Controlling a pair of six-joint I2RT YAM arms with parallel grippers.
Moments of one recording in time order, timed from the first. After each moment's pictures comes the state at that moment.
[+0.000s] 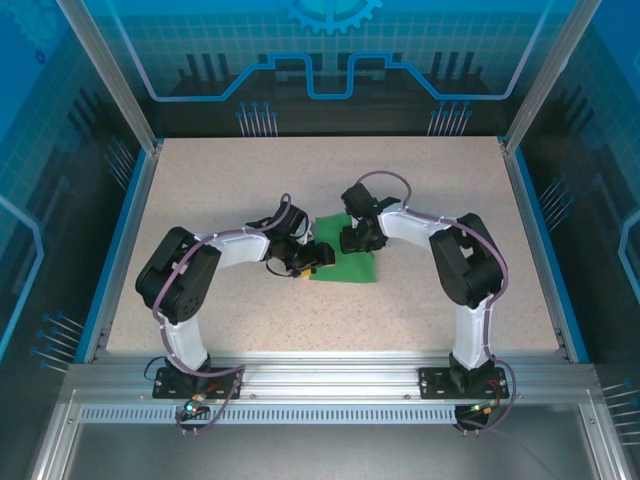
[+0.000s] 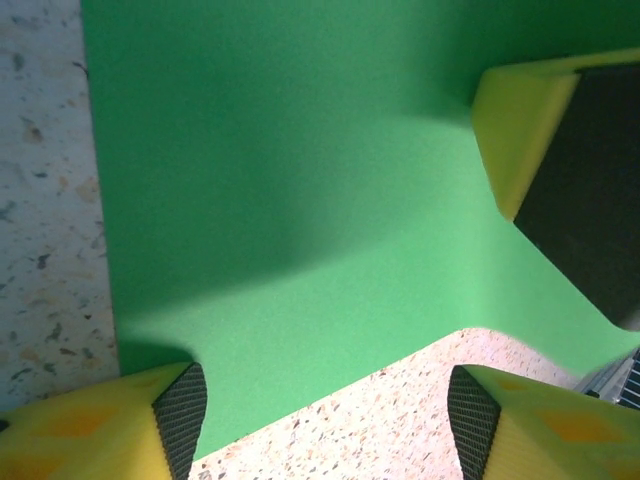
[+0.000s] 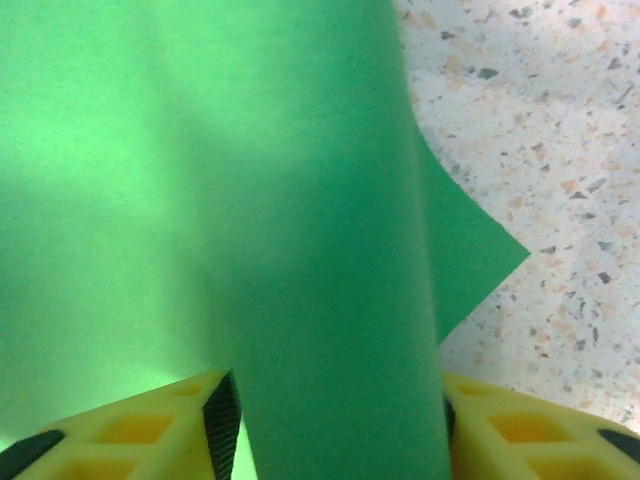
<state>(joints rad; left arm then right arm) -0.50 1.83 1.01 -0.26 0.51 -0.74 0.55 1.97 1.32 -0.62 0.00 0.38</state>
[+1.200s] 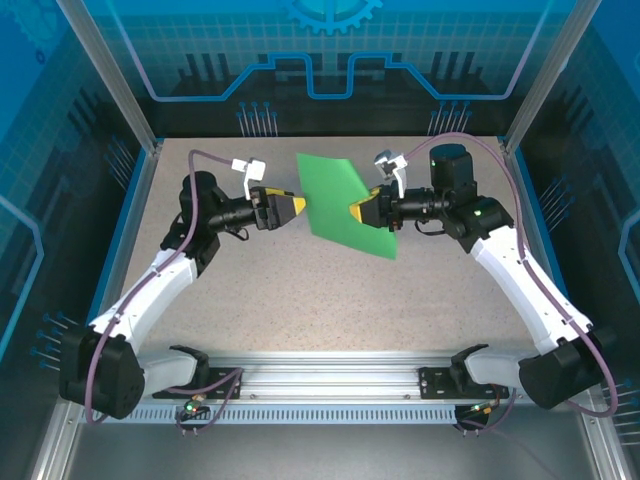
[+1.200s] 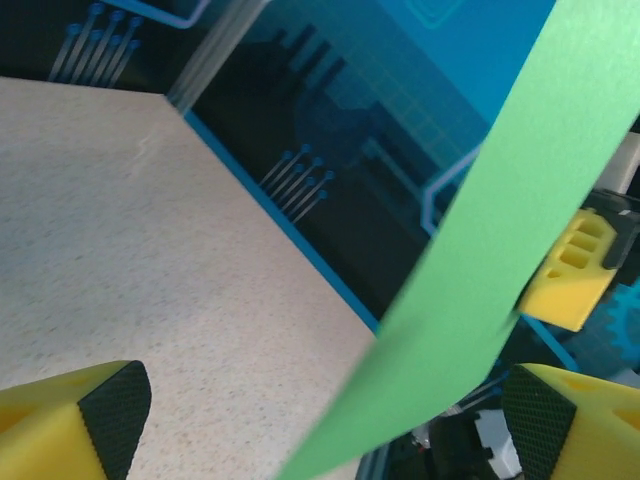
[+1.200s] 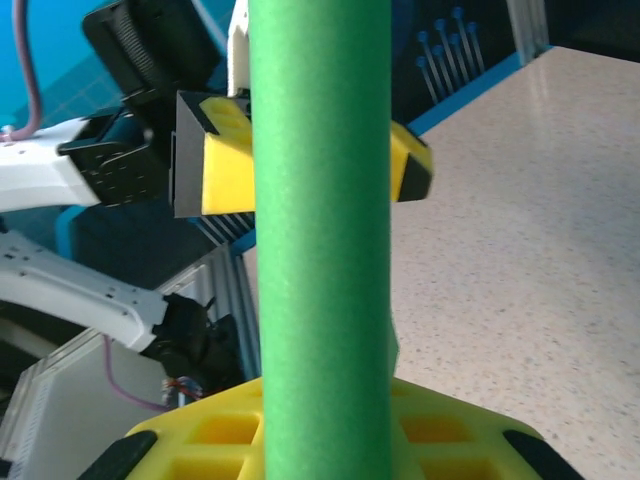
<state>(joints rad) -0.25 1.21 0.89 0.21 0.91 -0.63 0.37 1.25 1.27 -0.51 -0.94 0.10</state>
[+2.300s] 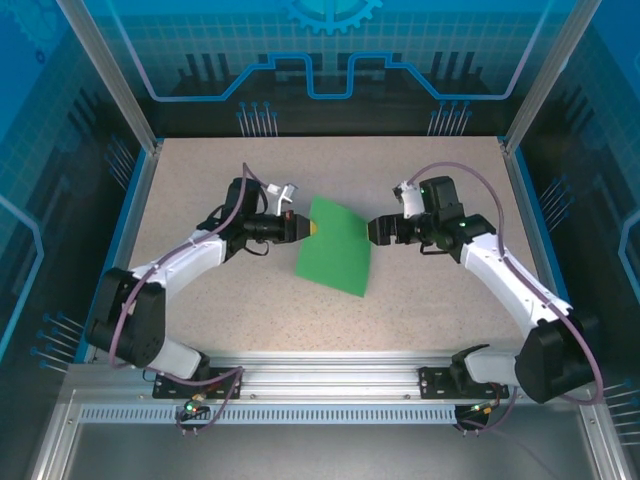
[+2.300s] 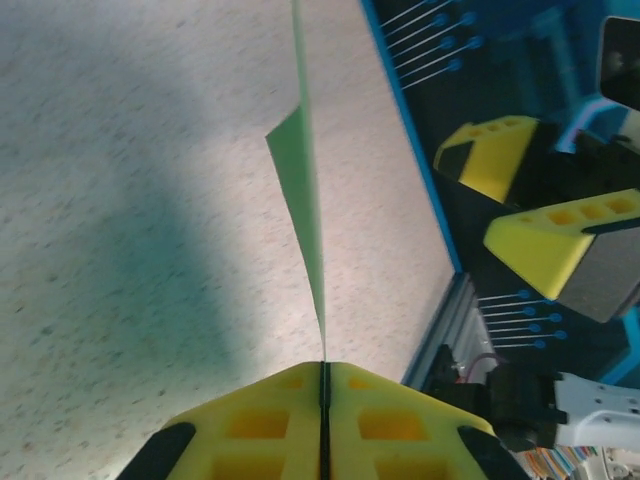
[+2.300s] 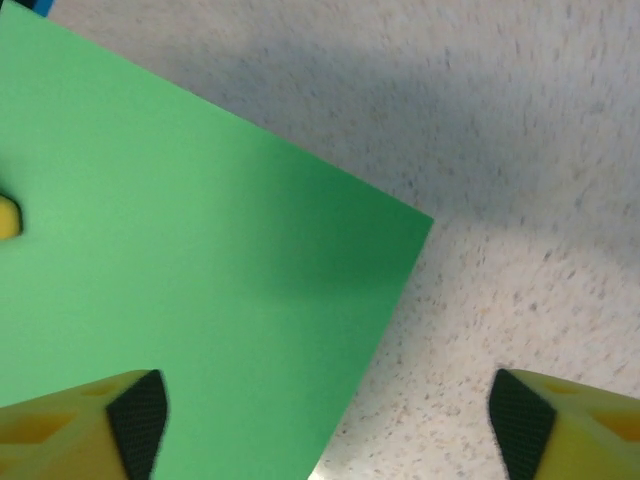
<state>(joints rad) -0.33 1.51 0.92 -0.07 0.80 -0.56 0.31 1.30 0.99 -0.54 -0.36 0.24</state>
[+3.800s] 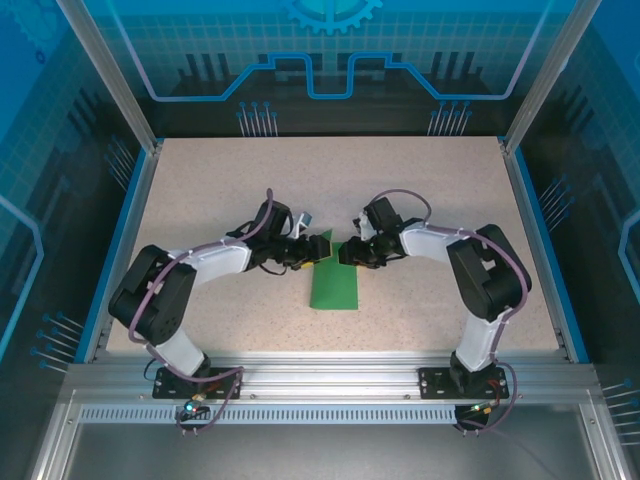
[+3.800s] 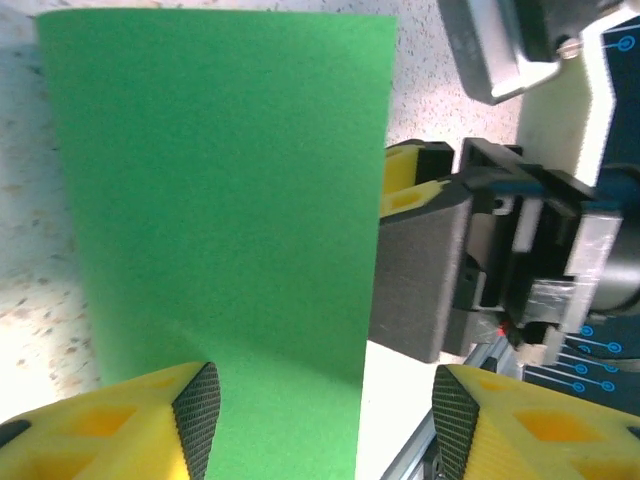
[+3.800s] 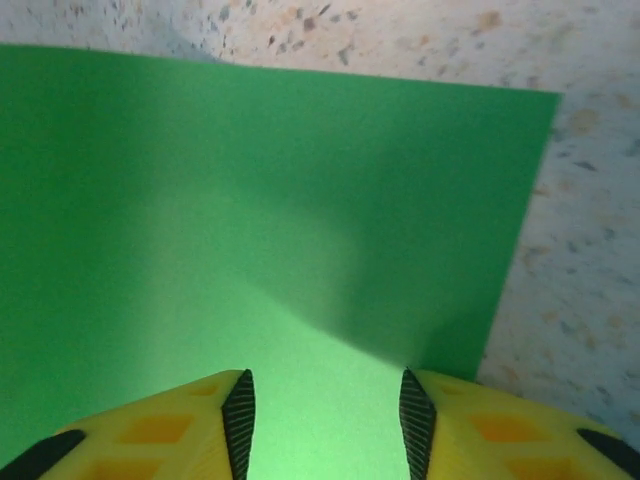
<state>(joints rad) -0.46 1.66 0.87 -0.03 0.64 -0.78 0.47 1.81 1.00 -0.31 -0.45 0.52</state>
